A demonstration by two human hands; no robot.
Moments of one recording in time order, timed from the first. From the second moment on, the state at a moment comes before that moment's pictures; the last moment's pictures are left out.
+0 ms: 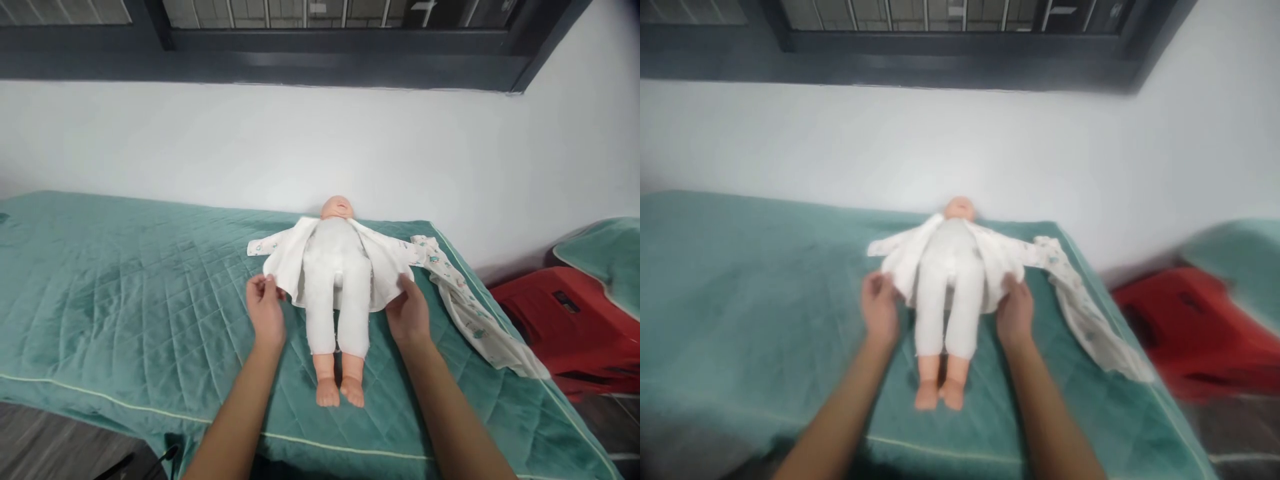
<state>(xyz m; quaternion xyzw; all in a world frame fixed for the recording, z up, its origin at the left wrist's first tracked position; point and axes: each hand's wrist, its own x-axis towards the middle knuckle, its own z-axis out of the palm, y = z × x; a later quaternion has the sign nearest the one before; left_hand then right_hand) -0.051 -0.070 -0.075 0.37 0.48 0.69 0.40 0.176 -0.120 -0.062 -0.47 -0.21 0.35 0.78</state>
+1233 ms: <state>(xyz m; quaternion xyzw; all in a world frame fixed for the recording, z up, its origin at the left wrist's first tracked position) 0.004 -0.187 0.076 0.41 0.17 0.32 0.84 0.185 -0.230 0.132 -0.50 -0.54 0.35 0.59</state>
